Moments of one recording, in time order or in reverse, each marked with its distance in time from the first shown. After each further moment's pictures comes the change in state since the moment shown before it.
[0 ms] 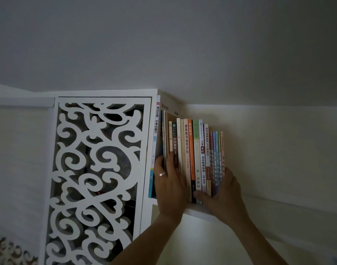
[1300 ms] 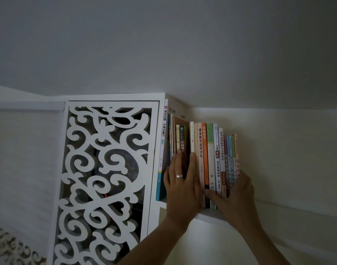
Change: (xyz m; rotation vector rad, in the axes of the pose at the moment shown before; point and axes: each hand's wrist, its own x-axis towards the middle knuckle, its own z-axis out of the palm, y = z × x) left_hand -0.003 -0.009 0.004 0.299 -0.126 0.239; right_hand -0.002 -0.003 -0.005 0.034 0.175 -0.070
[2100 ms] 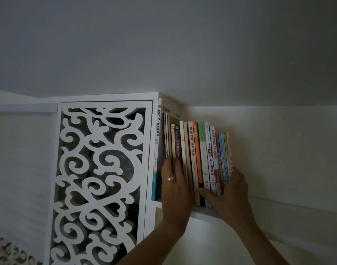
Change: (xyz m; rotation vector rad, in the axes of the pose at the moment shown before) left_hand -0.004 0.009 -0.010 -0.084 0.058 -0.113; right_hand -0.001 0.000 0.000 0.032 -0.030 -0.001
